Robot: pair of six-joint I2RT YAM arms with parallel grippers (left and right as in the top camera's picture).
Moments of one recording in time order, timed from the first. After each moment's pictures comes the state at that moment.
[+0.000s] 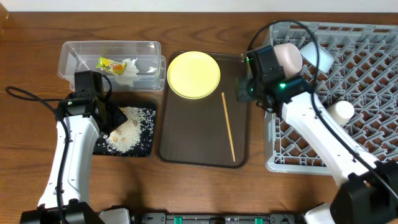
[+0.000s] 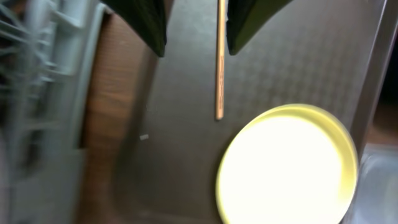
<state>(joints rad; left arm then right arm) 0.15 1.40 1.03 -0.97 -0.11 -0.57 0.45 1.65 1.30 -0.66 0.00 0.33</state>
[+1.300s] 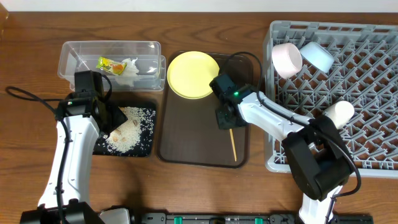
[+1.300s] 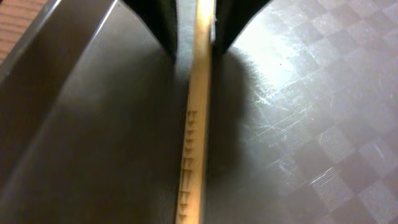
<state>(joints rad) 0.15 1.40 1.03 -0.97 -0.11 -0.57 0.60 1.98 1.27 -0.73 0.05 0.41</state>
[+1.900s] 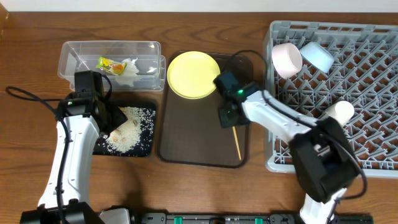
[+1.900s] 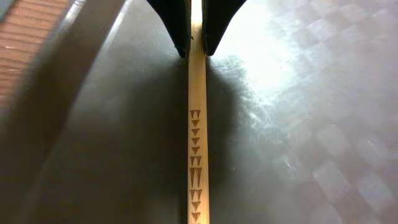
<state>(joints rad) 0.15 1.40 1.03 -0.97 -0.11 -0.57 0.56 1.93 1.27 -0.74 0.03 0.43</state>
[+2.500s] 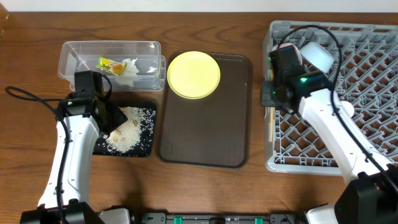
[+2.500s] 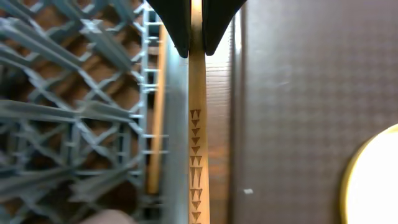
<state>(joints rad) 0.15 1.40 1.03 -0.97 -0.11 -0.57 0.29 1.62 1.29 -0.88 0.10 0.37</state>
